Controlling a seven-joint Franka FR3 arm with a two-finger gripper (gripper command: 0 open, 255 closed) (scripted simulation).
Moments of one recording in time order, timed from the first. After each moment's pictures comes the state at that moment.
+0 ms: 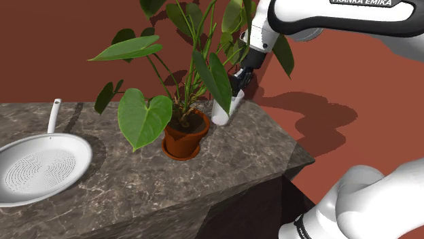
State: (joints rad) arm 0.15 -0.33 0.01 -2.09 0.12 1.76 -0.13
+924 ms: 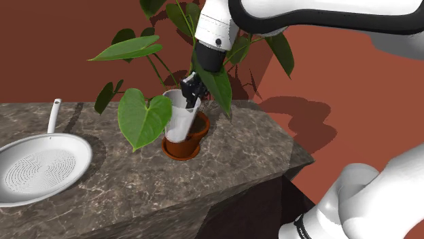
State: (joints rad) arm 0.28 -0.18 0.23 -1.94 0.15 1.81 0.20
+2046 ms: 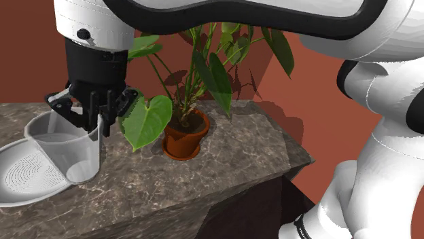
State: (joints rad) arm 0.50 0.28 0.43 -1.42 -0.03 1.76 0.64
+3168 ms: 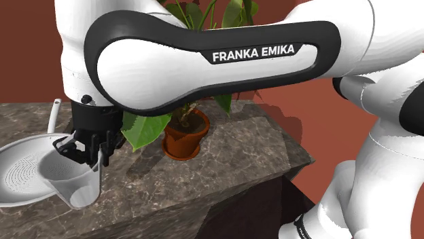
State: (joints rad) arm 0.50 0.30 0.42 -1.61 -0.04 1.97 0.65
